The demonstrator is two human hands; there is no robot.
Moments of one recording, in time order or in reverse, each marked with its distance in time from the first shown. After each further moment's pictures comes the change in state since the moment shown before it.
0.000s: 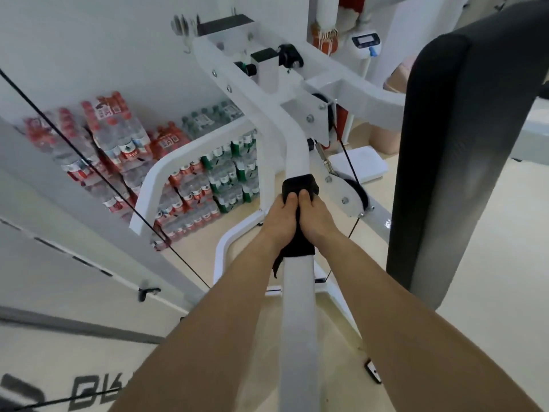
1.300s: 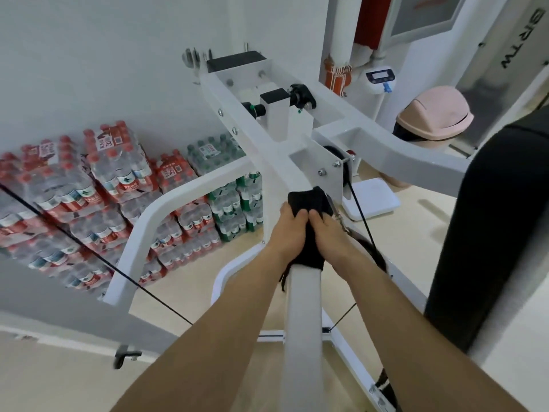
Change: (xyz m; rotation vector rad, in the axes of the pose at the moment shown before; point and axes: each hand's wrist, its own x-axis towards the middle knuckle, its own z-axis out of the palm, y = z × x) left_hand 0.130 0.043 0.004 -0.003 0.030 0.060; right_hand 0.109 -0.042 -0.027 -0.033 -0.144 -0.022
